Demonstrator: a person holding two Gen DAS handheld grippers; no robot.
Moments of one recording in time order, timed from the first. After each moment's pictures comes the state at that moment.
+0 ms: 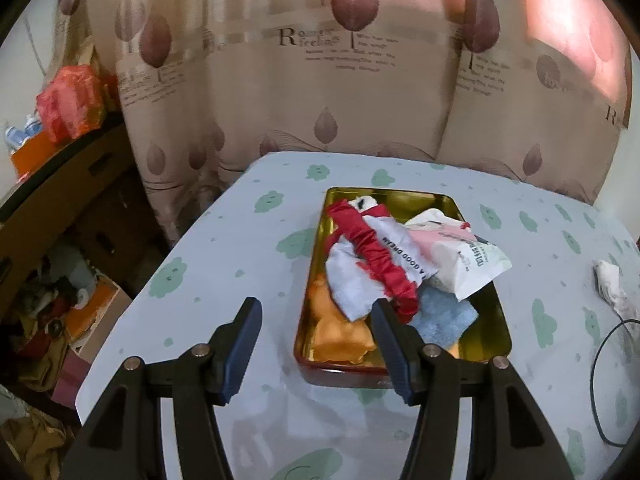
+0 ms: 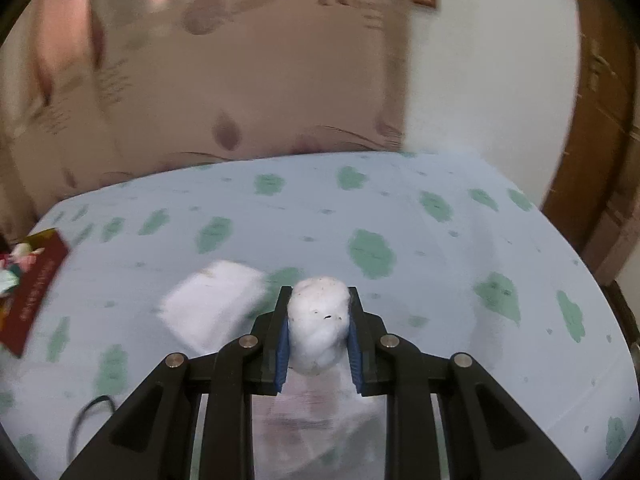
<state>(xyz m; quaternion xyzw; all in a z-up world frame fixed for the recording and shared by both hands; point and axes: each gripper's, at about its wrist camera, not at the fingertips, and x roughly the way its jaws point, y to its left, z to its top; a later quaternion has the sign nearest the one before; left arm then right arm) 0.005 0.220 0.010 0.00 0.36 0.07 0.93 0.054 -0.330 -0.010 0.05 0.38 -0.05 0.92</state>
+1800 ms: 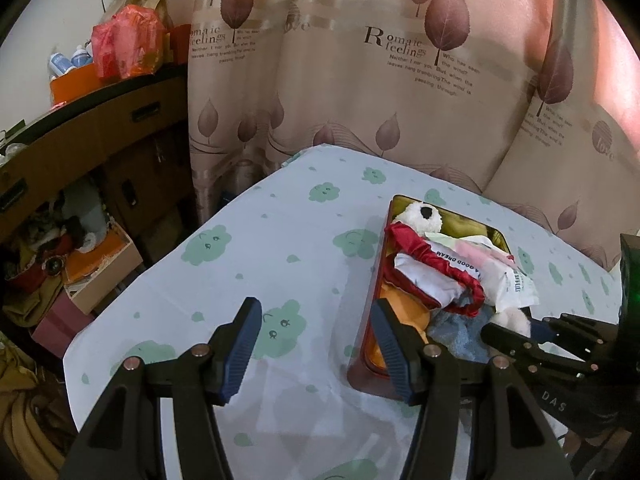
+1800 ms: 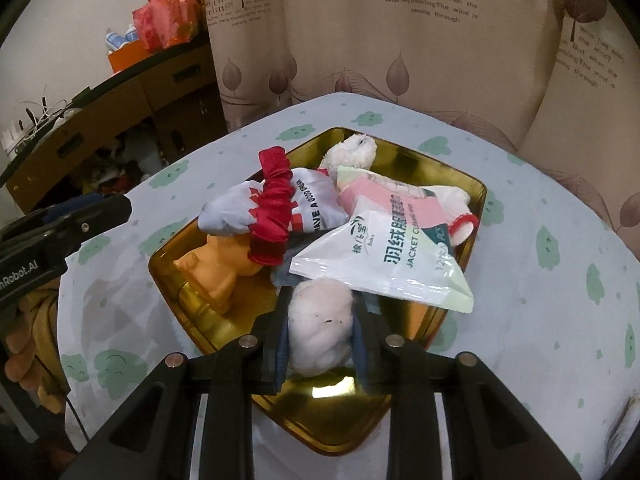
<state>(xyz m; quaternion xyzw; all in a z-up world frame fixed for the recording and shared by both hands) -0.004 0.279 -0.003 -0.11 0.35 0.14 0.92 0.096 0.095 -0.020 -0.09 0.43 0.32 0.84</state>
